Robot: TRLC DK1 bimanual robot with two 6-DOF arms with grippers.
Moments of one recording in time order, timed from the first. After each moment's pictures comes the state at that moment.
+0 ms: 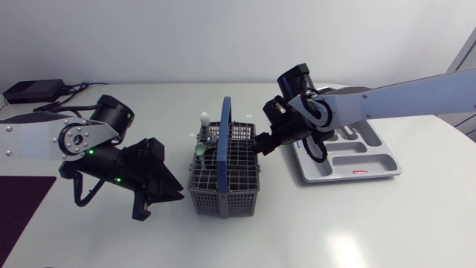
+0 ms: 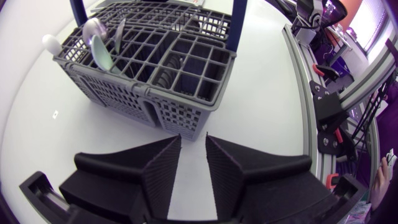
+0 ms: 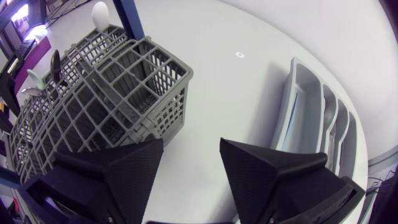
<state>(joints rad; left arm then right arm) -0.25 1.53 0.83 -0.58 0.61 0.94 0.45 1.86 1.17 -0.24 -0.04 -0.15</state>
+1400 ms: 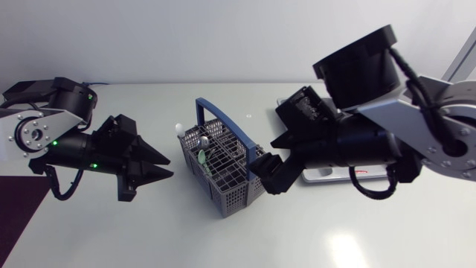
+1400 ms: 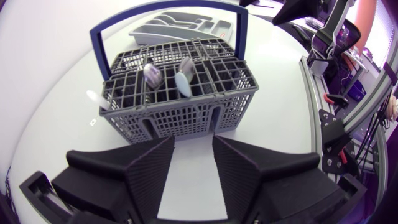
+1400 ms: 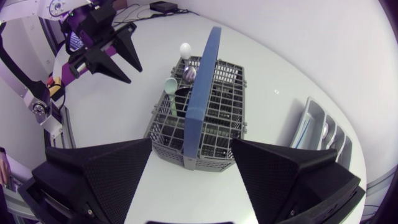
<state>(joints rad) -0.11 1.38 0.81 -0.51 0.71 0.87 0.71 1.25 0.94 -0.46 -0.08 -0.10</state>
